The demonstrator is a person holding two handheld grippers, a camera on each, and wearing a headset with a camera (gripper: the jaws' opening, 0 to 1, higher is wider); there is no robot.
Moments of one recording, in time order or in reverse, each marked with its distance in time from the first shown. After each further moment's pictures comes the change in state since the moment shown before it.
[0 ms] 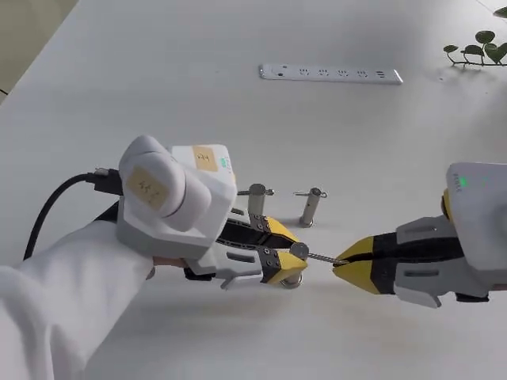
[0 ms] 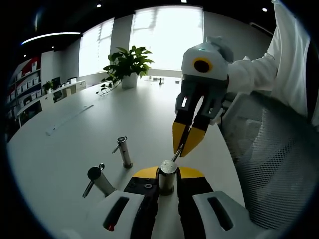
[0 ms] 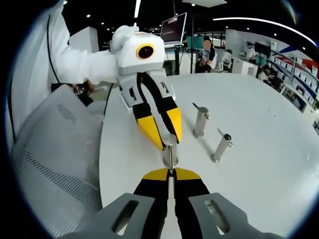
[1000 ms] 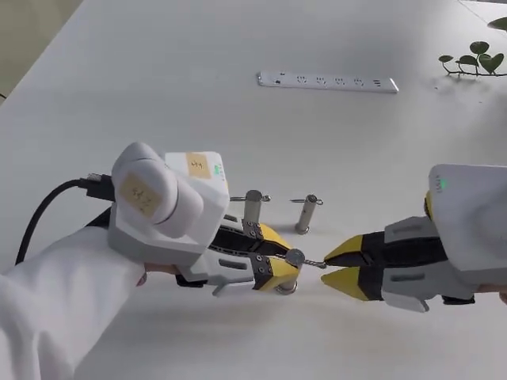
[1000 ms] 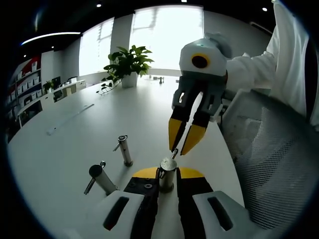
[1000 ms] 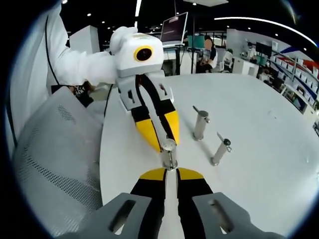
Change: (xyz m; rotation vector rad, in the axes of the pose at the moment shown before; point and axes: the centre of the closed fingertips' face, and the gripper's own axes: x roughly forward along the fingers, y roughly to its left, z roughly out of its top) left arm -0.004 0.000 -0.002 0.003 0.008 0.003; right arm -0.001 -0.004 0.002 -0.002 0.007 0.002
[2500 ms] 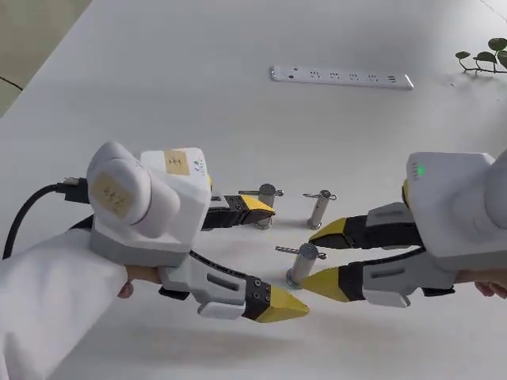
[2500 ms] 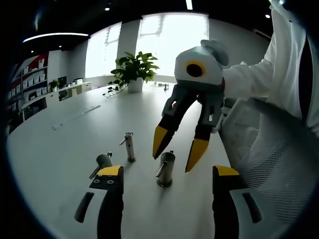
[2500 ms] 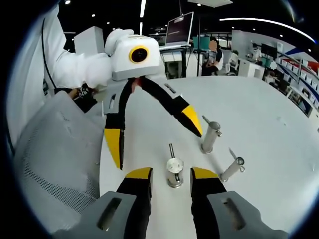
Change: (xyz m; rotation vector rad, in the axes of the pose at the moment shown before) left arm -0.021 0.000 -0.005 -0.056 -0.077 0.039; right arm 0.028 0.007 0.021 -0.014 -0.010 0.050
